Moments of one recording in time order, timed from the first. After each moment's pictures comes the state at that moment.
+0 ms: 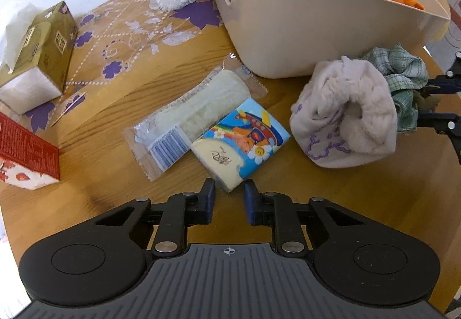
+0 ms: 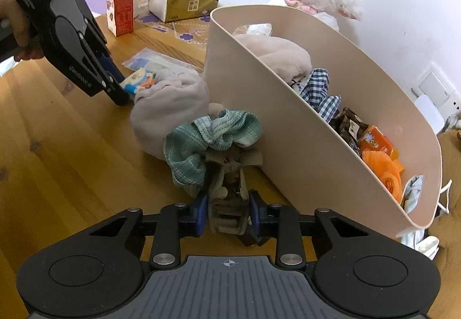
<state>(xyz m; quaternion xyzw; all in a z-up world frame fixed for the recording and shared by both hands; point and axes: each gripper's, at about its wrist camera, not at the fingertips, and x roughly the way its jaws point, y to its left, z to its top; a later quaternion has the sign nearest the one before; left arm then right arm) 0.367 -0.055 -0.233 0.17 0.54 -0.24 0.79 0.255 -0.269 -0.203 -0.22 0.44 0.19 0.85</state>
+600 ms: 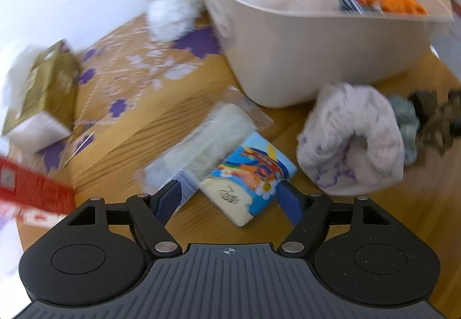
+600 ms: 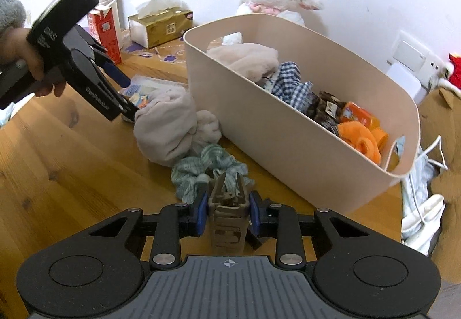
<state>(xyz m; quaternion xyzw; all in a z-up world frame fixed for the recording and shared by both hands) 0.379 -0.077 -0.229 0.23 0.50 -0.25 0.80 0.234 -0.299 -0.181 -0.12 0.43 0.17 0.88</state>
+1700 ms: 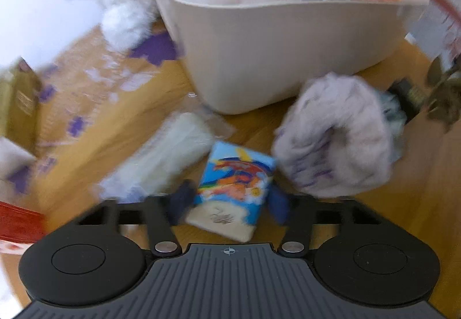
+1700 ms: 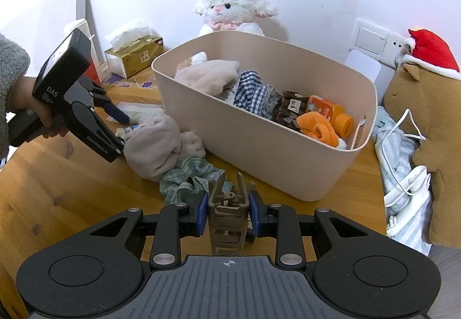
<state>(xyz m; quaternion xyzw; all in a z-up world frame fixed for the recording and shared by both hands) 0.383 -0.093 -0.239 0.21 0.50 -0.31 0.78 0.217 -0.330 -0.161 -0.05 0.41 0.12 0.90</state>
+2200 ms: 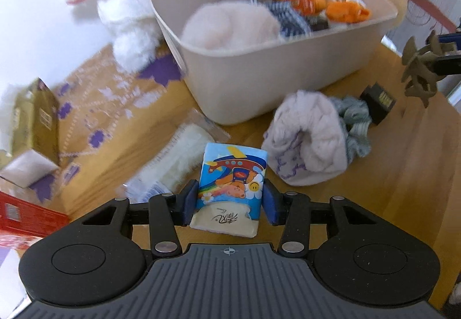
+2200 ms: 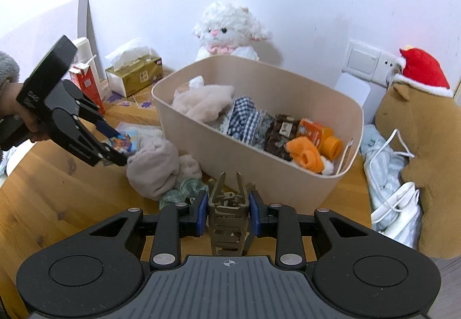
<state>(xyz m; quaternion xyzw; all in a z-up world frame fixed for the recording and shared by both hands) 0.360 -0.070 -0.190 0.22 0.46 -0.32 0.79 0.212 -0.335 -0.133 -0.05 0.38 0.12 0.92</state>
